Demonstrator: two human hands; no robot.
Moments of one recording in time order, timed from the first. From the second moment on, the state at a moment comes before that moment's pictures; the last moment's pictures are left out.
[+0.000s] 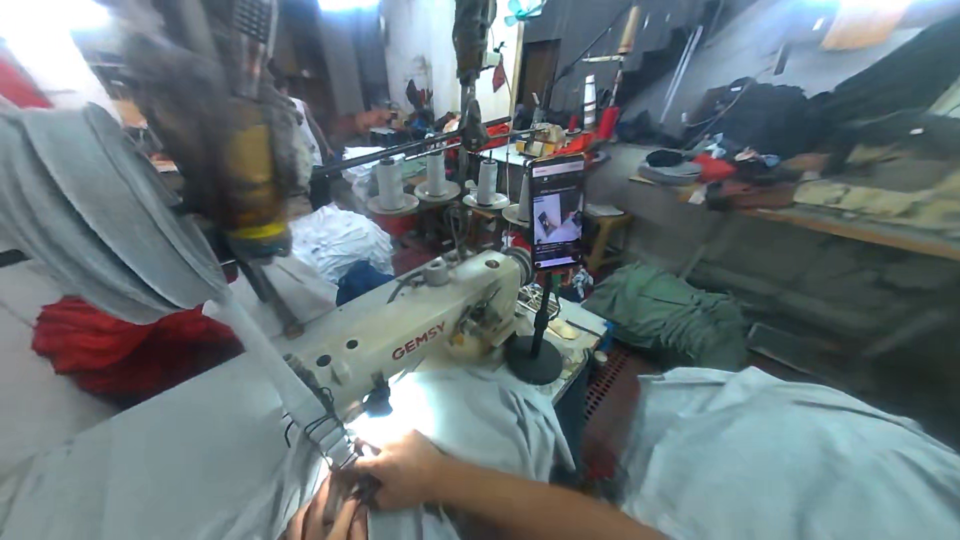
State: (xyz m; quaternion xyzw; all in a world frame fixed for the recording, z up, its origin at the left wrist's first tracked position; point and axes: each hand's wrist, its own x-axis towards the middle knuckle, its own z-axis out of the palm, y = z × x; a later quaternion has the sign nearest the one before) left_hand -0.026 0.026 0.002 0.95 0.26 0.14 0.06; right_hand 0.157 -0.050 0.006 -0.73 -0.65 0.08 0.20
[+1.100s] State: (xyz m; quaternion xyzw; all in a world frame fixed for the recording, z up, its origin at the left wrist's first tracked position) left_hand -0.023 0.064 -0.004 0.96 0.19 0.16 0.10; right_hand 0.121 -0.064 0.004 -0.77 -0.60 0.05 0.22
